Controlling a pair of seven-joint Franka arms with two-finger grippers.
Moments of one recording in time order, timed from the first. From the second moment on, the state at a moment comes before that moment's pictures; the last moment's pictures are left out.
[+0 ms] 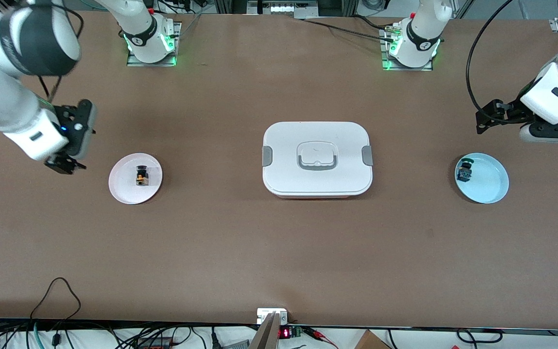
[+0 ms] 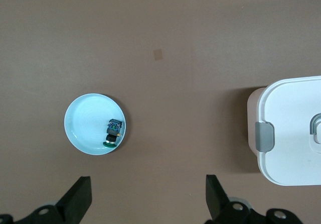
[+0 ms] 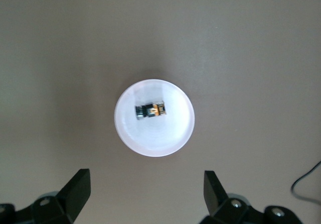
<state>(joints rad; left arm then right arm) -0.04 0.01 -0.03 -1.64 0.04 1.65 -0.03 0.15 0.14 -0.03 -1.79 -0.06 1.89 -1.41</state>
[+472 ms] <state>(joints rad) -0.04 0.01 -0.03 -1.64 0.04 1.65 -0.03 0.16 0.24 -0.03 -2.06 -0.08 2.33 -1.43</state>
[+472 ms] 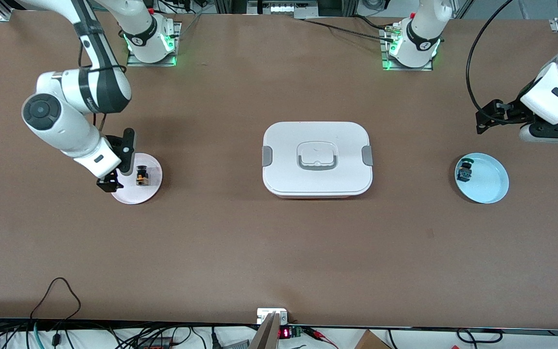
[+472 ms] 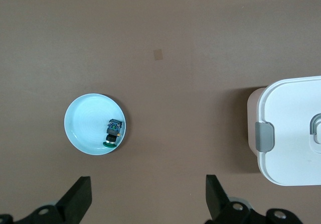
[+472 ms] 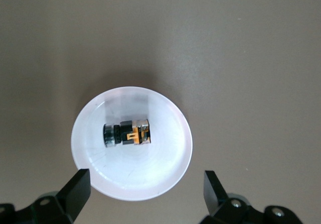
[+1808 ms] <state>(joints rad) -0.04 0.01 -0.03 -1.64 0.04 1.65 -0.03 0.13 0.41 -0.03 -2.07 -0.02 2.42 -1.65</state>
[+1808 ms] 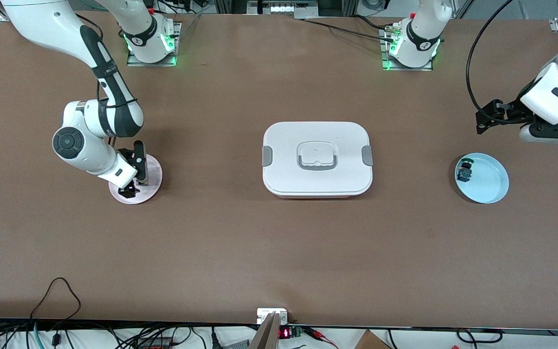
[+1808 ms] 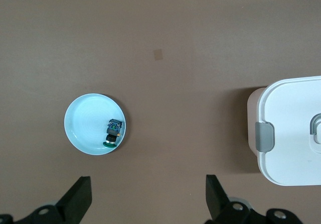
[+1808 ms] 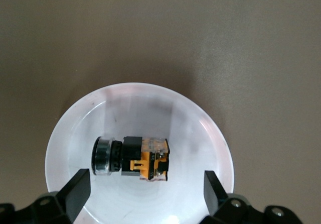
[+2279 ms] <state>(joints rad) -0.04 0.01 -0.03 -1.64 0.04 1.65 -0.03 0.13 0.41 -0.03 -2.09 0.01 2.42 -1.66</state>
